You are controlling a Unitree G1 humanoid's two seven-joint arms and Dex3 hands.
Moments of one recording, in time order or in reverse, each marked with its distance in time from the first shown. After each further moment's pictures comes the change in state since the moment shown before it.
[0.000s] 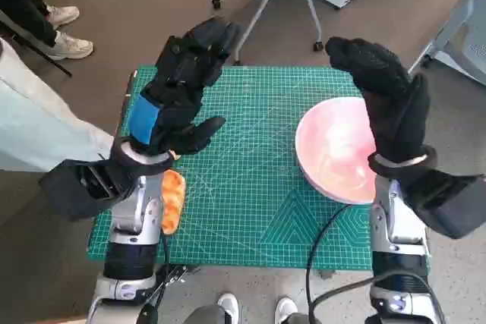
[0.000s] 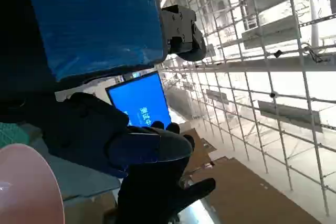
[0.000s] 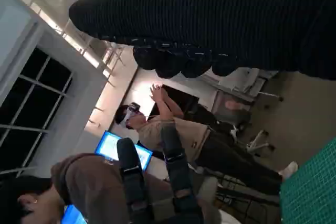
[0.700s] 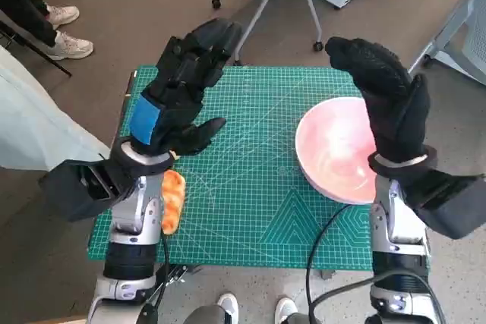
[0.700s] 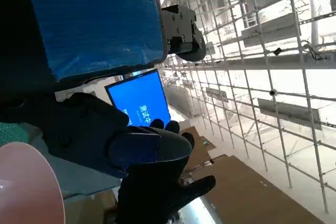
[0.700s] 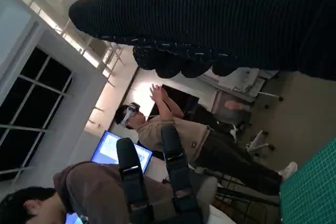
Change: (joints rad) left arm 0.000 0.000 -0.001 0.000 -0.003 0.003 -0.010; right arm 0.000 -0.001 0.000 -0.003 0.000 0.001 0.000
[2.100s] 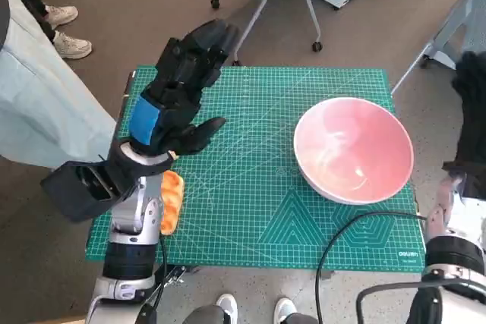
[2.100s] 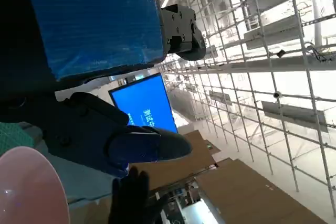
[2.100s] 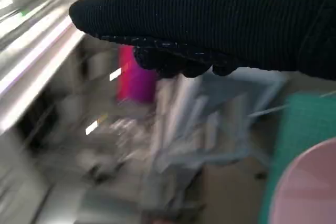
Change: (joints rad) left arm 0.001 0.000 0.002 0.022 0.026 -0.029 0.018; right arm -0.163 -0.256 -0.263 0.887 -0.083 -0.178 -0.288
